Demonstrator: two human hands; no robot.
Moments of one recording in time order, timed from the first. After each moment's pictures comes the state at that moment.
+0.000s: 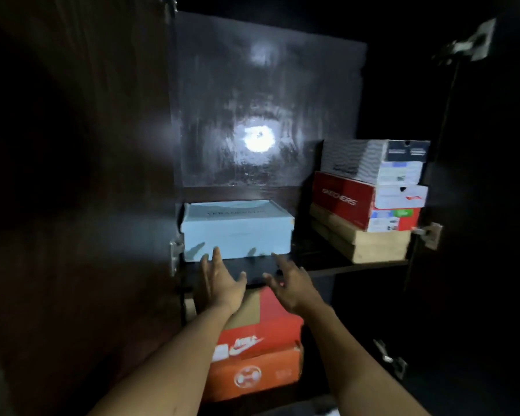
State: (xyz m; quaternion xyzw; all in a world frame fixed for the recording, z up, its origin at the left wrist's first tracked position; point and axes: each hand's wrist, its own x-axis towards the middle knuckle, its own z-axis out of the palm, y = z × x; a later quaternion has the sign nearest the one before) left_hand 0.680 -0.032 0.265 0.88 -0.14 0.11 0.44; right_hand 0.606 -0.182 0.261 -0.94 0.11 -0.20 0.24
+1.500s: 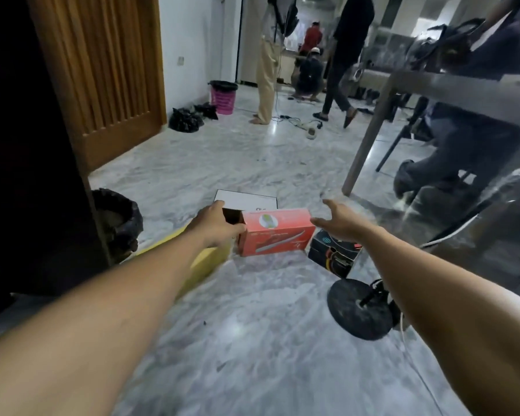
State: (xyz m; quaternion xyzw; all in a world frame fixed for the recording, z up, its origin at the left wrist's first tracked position) left_hand 0.098 -0.372 0.170 0.62 -0.69 -0.29 0.23; right_hand -0.197 -0.345 0.202 -0.63 0.76 -0.12 0.14
